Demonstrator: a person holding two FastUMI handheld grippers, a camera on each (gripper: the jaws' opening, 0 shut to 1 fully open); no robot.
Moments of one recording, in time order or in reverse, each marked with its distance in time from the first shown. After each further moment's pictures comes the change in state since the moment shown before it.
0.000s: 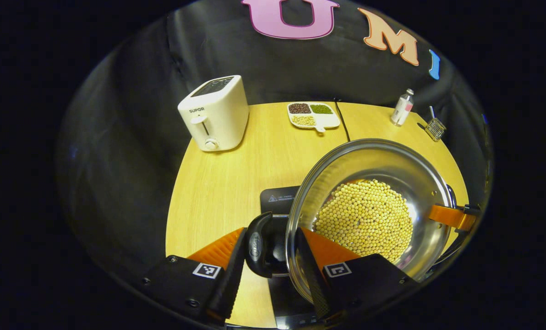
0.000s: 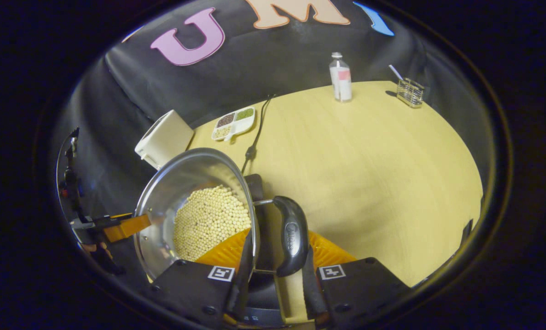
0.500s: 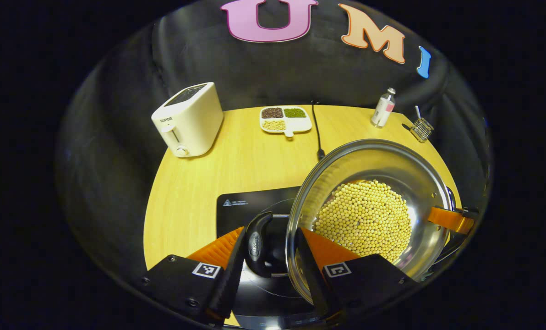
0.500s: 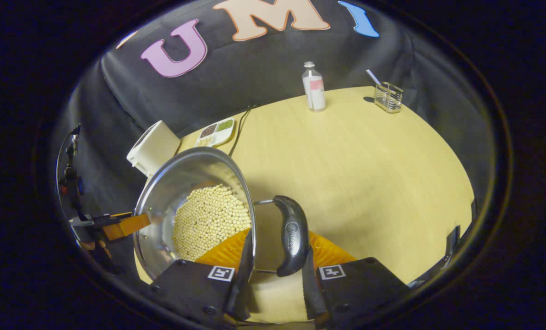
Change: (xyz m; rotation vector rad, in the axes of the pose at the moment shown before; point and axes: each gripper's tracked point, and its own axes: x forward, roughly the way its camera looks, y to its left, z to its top) left arm -0.003 -0.066 0.005 0.001 -0.019 -0.050; right arm -0.029 -0.061 0.015 0.004 -0.046 -0.046
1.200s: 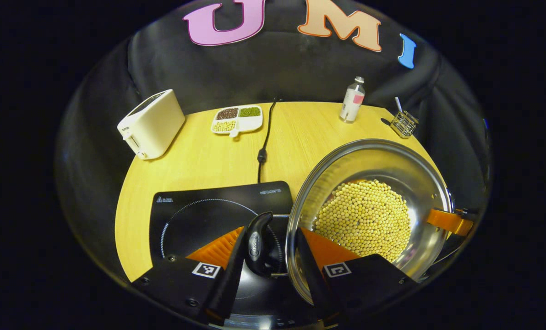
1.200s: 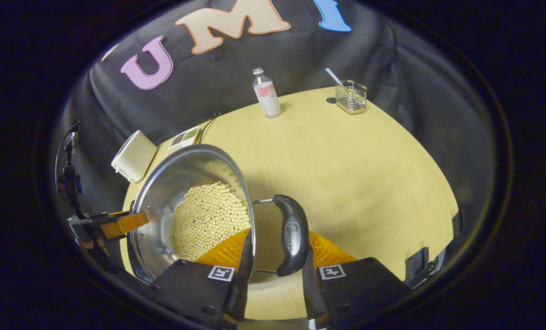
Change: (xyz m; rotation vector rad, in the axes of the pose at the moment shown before) left arm 0.012 -0.139 0.011 0.021 -0.010 -0.052; right arm -0.028 -0.138 0.030 0.016 -0.014 -0.059
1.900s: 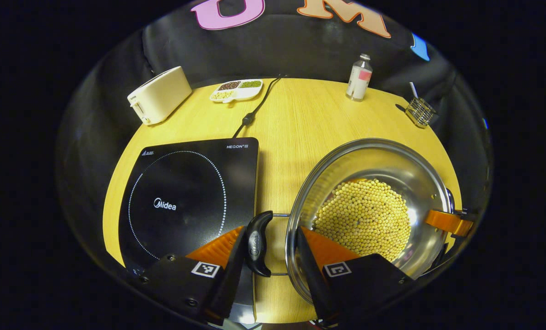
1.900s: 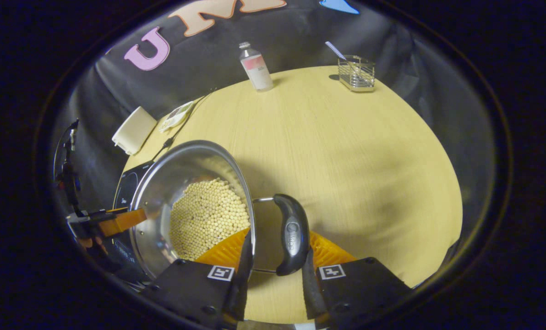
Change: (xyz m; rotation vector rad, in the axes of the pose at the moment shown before) left arm 0.023 -0.087 -0.063 -0.124 0.088 0.126; right arm 0.054 -0.100 -0.012 -0.112 0.148 0.097
